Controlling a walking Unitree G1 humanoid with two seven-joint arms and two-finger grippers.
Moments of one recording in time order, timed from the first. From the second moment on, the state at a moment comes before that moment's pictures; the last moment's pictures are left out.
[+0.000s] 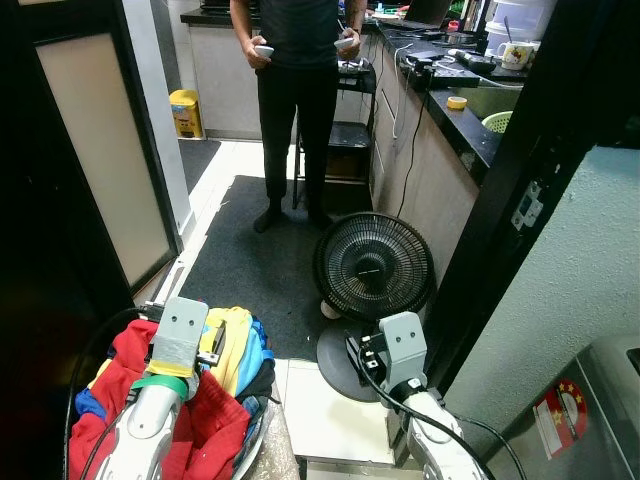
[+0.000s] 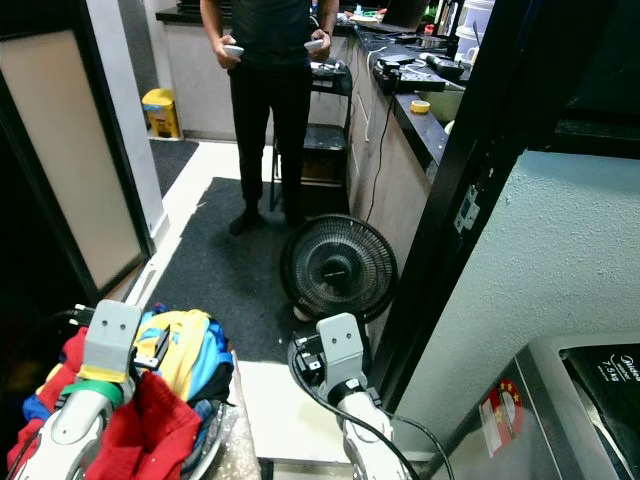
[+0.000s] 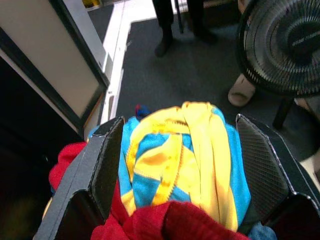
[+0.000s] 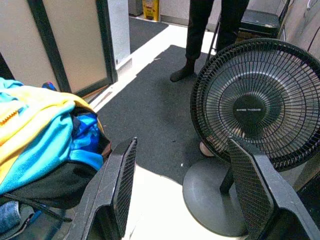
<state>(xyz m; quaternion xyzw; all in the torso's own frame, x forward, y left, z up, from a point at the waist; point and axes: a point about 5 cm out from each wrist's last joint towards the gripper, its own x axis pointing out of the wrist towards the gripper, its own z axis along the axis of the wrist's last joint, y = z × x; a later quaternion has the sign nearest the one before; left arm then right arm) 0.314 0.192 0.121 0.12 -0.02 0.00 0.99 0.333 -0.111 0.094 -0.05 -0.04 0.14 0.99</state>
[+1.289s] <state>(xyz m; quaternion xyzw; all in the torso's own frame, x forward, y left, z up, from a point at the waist) 0.315 0.191 0.117 0.11 -0.01 0.00 0.99 0.334 -0.113 0.092 -0.06 -0.03 0.13 0.99</state>
